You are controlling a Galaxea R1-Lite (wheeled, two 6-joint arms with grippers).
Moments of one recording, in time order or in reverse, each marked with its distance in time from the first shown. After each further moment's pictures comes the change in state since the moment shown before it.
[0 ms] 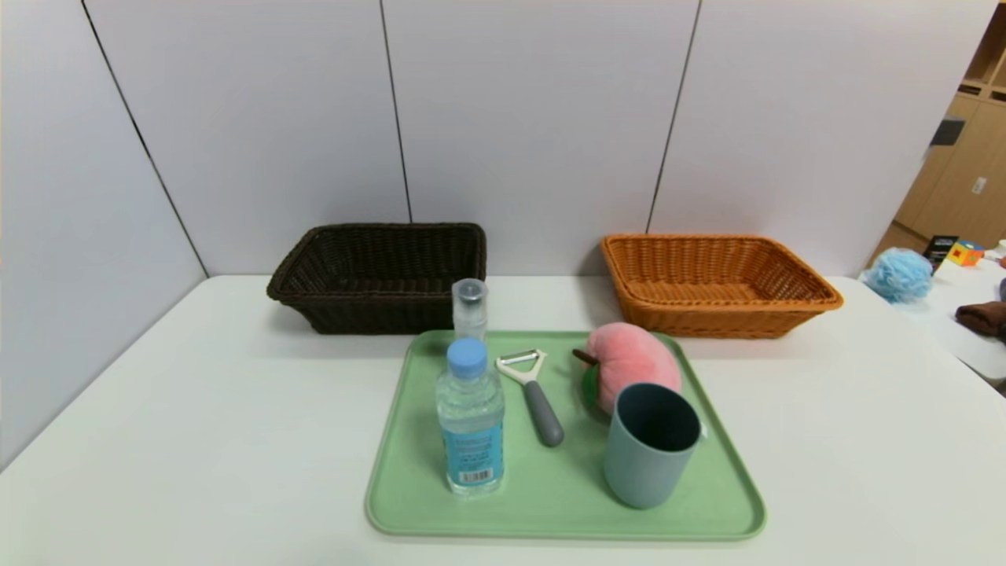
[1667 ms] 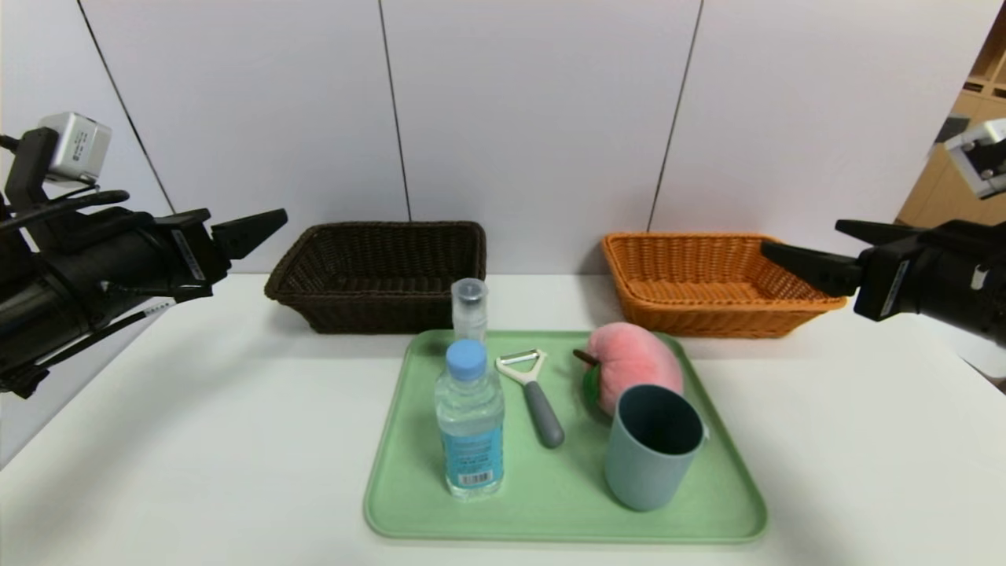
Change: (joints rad) left arm -0.053 1.301 -0.404 -0.821 -0.051 -0.007; right arm 0.123 1.301 -0.507 -0.621 0.130 0.007
